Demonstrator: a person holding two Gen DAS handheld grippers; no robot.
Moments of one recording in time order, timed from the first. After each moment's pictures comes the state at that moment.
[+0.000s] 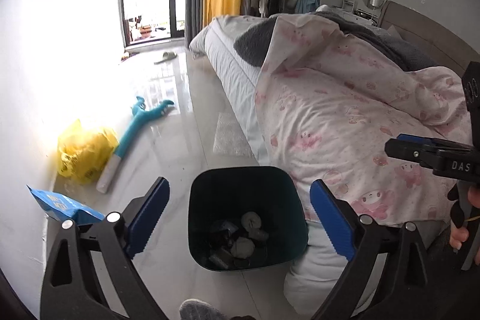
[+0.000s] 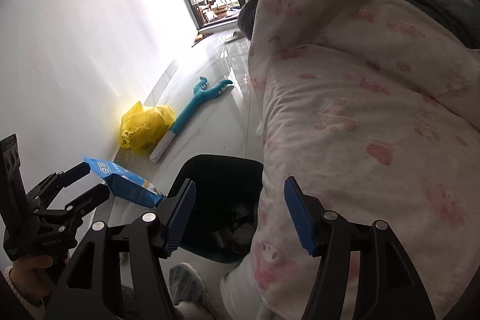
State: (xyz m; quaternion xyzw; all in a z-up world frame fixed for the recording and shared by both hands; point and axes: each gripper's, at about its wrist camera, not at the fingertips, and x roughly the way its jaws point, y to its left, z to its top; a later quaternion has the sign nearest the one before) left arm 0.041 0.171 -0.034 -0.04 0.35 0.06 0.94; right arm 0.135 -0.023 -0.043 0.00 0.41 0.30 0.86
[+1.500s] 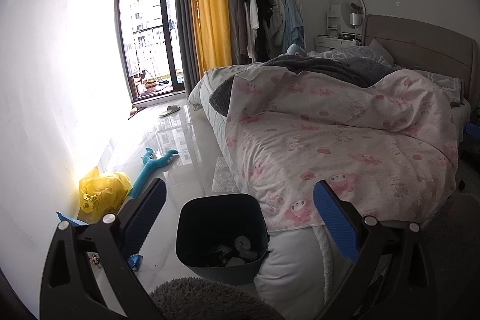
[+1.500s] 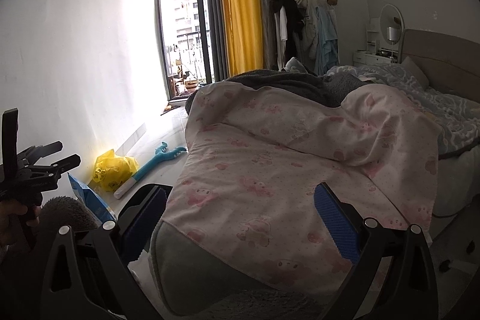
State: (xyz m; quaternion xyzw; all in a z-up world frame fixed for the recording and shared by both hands) left arm -0.042 0.046 0.023 0.03 0.25 0.08 0.96; right arm 0.001 -0.251 0.037 -0.01 0.23 0.24 0.94
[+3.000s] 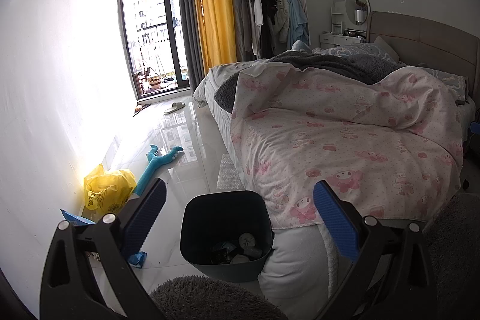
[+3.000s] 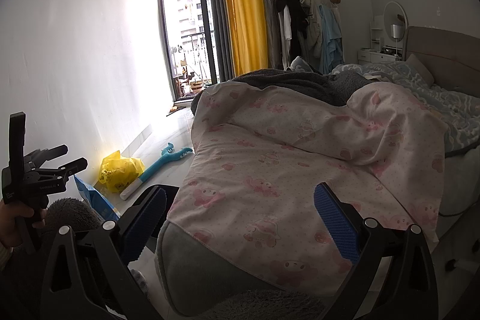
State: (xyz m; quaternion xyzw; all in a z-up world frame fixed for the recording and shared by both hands) left arm -0.040 0.047 0.019 0.03 0.26 0.09 0.96; right arm 0.001 -0.250 0.038 0.00 0.23 0.24 0.94
